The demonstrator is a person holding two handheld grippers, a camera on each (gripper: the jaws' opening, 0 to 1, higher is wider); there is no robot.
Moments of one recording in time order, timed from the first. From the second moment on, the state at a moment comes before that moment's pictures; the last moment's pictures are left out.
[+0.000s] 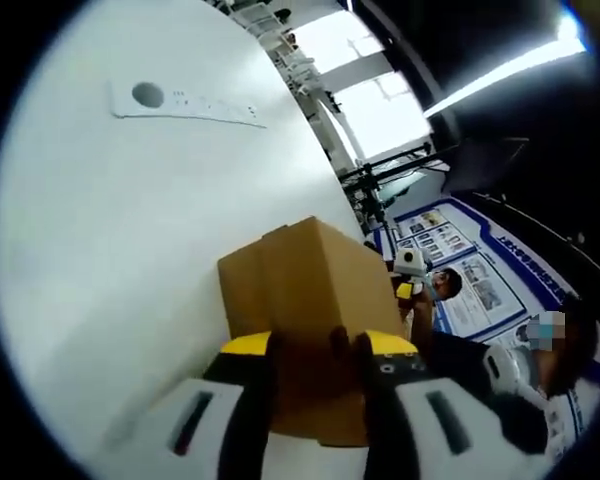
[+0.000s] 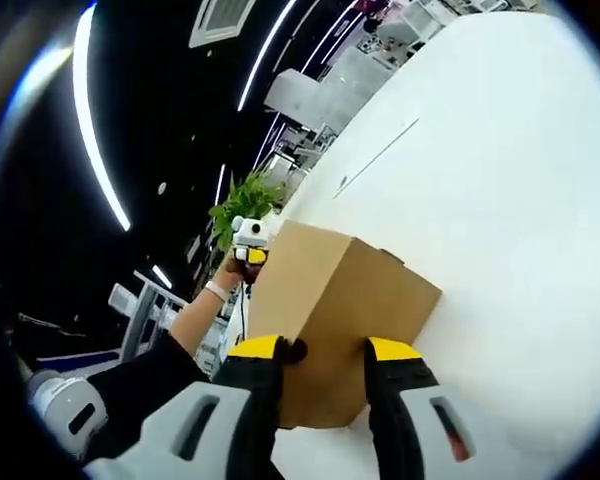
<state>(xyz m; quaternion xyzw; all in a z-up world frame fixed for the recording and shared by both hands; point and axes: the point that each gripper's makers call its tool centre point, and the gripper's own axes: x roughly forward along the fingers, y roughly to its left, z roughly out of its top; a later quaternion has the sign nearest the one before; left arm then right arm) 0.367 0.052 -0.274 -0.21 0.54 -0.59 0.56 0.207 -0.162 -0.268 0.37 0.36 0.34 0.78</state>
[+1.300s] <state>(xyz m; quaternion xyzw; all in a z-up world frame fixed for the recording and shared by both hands) 0.323 0.066 -0.275 -0.24 0.55 -0.55 0.59 0.222 -0.175 -0.268 0.34 0.41 0.41 0.74</state>
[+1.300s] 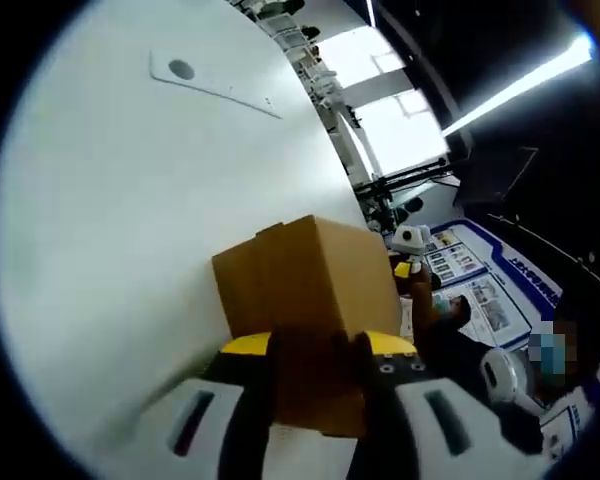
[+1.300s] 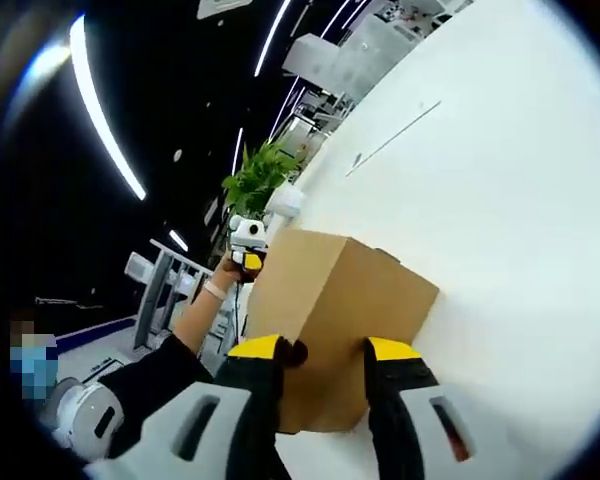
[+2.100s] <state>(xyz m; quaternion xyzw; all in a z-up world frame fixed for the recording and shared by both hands) 0.306 0.067 -0.275 -0.33 0.51 -0.51 0.61 0.250 -0.190 -0.270 0.33 0.42 0.42 0.73</state>
